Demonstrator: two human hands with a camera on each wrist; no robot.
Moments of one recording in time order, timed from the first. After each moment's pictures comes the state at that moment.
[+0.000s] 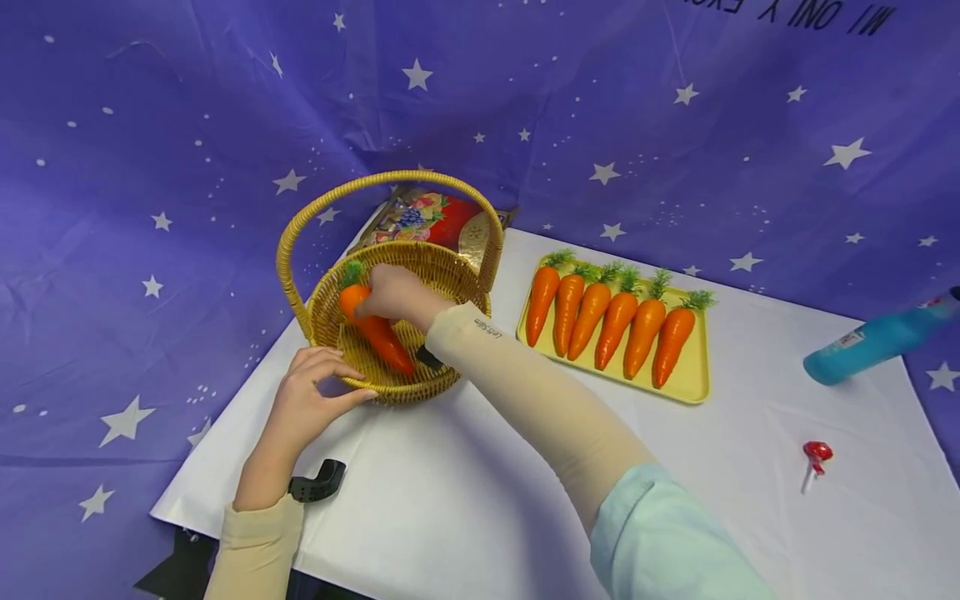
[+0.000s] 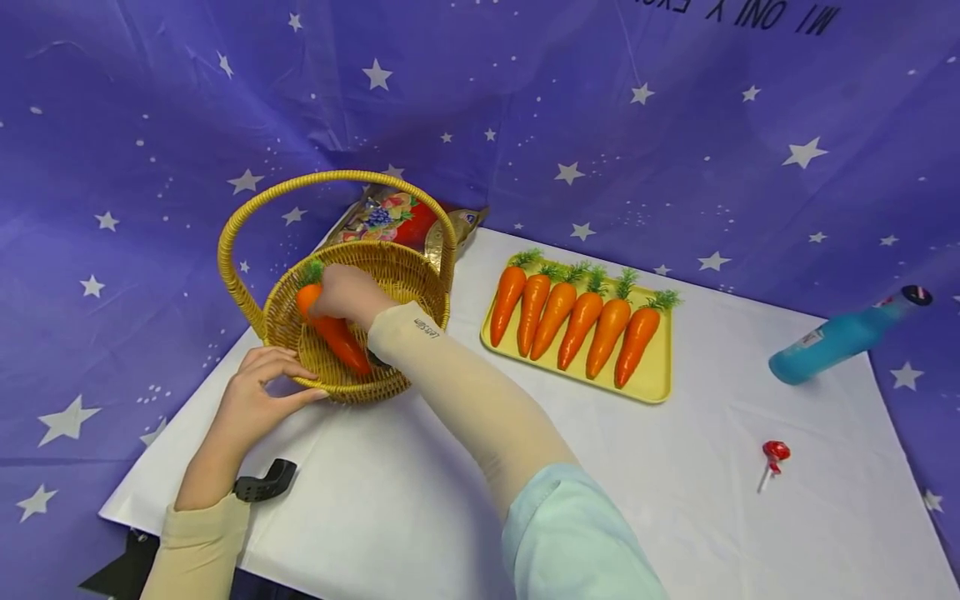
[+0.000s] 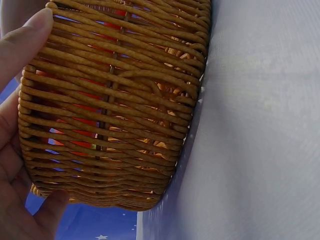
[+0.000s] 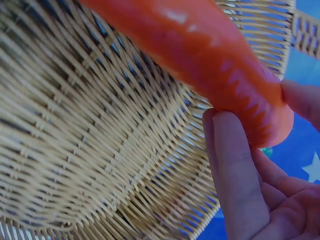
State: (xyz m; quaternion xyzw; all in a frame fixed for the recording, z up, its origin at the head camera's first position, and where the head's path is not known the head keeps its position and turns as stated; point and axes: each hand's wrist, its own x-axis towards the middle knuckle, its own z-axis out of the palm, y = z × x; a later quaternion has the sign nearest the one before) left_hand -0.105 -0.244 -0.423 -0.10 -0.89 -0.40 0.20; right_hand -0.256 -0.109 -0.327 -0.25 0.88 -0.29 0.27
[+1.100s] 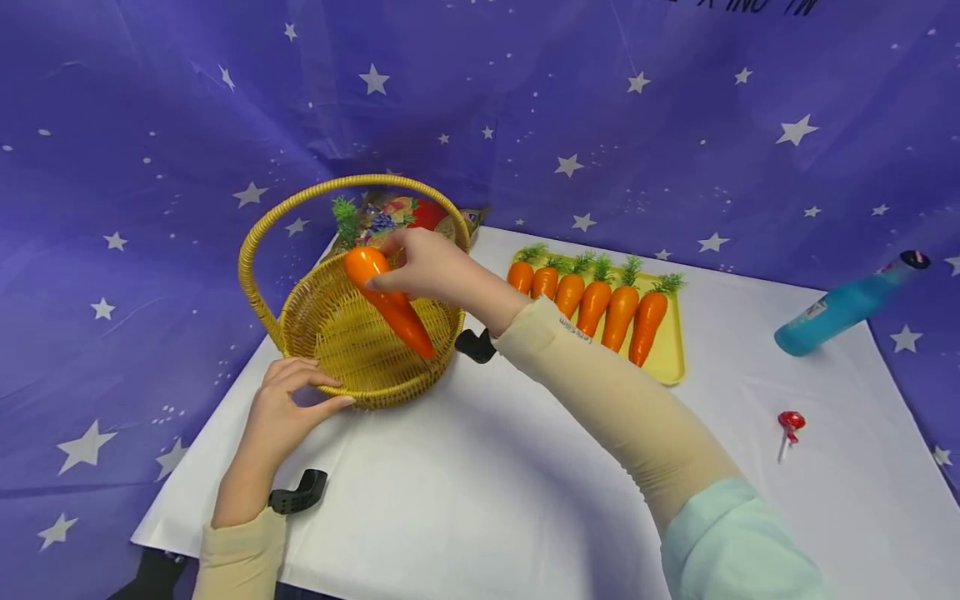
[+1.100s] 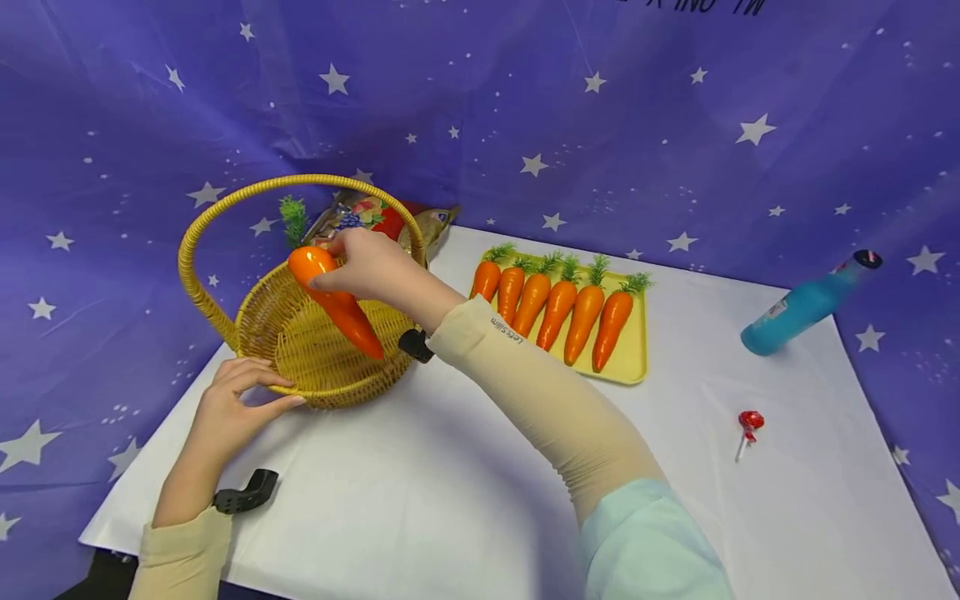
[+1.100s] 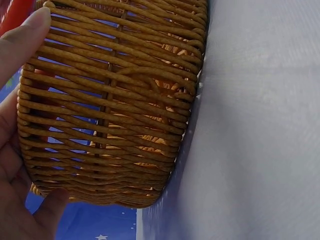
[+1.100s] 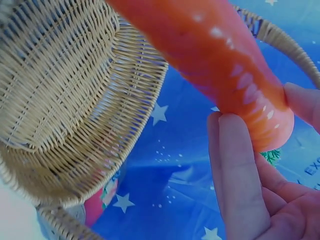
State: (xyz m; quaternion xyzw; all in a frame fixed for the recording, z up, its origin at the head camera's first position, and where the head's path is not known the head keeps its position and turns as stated) left_hand -0.110 -0.241 -0.425 -0.08 -0.90 -0.40 0.19; right_hand -0.249 -0.019 -0.262 -0.24 0.87 -0.37 0.22
